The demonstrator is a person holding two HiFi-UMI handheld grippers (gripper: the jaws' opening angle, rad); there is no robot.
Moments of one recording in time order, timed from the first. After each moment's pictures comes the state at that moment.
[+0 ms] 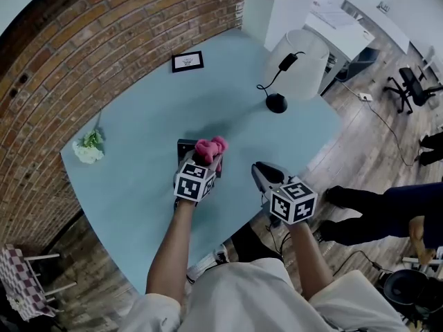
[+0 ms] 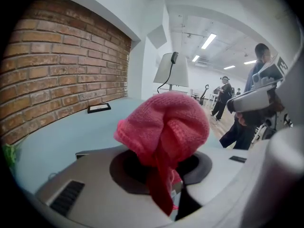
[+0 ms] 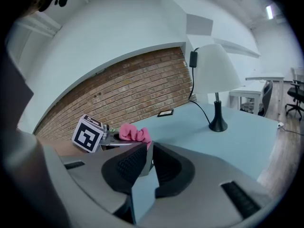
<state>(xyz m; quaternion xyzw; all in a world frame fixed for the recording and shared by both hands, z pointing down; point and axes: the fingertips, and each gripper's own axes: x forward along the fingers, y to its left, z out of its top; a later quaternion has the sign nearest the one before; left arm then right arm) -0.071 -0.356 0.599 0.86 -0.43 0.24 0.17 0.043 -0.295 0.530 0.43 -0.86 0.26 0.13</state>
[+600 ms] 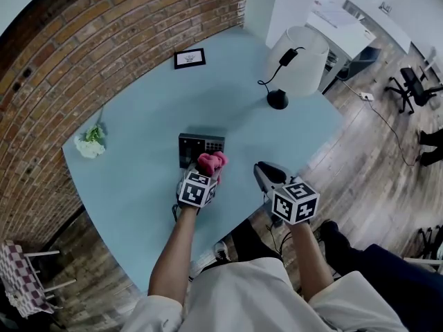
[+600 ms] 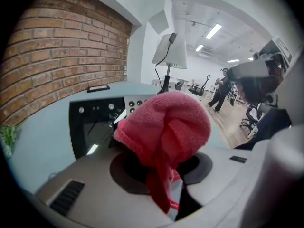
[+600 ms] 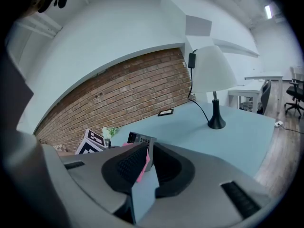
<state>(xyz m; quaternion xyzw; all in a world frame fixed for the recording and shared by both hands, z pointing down) -0.076 -0.307 0.658 0.84 -0.41 0.29 0.21 0.046 -0.279 0.530 0.43 -0.86 0.26 0.13</state>
